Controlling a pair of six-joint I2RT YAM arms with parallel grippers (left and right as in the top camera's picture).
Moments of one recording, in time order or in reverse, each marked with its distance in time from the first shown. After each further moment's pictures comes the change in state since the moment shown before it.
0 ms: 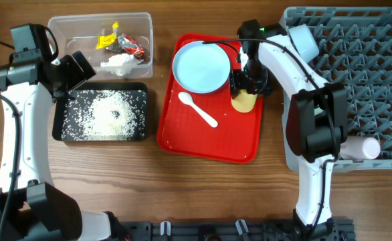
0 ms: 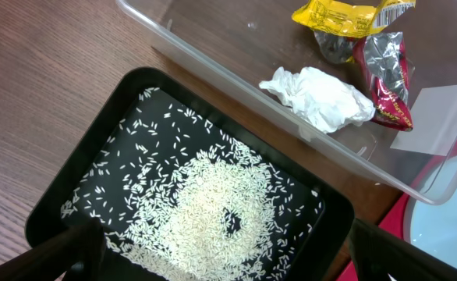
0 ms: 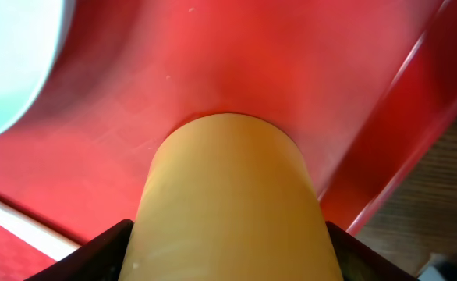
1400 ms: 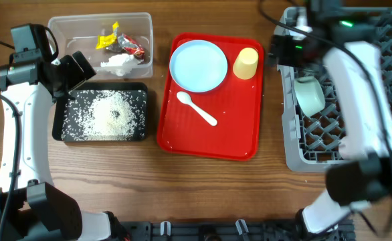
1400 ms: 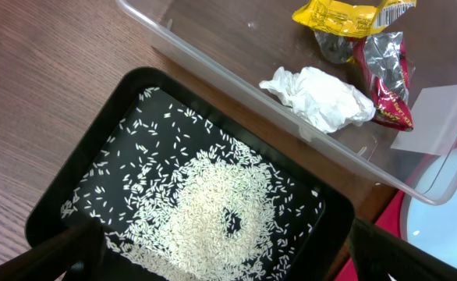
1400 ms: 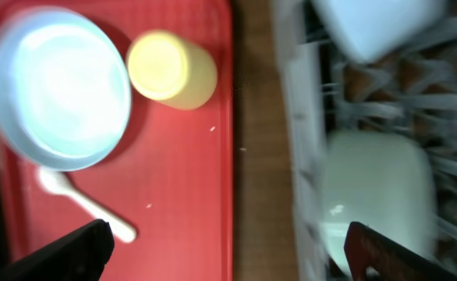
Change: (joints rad) left arm 0.000 0.000 0.000 0.000 0.000 0.000; right arm -0.151 -0.412 -0.008 0.025 0.076 0.074
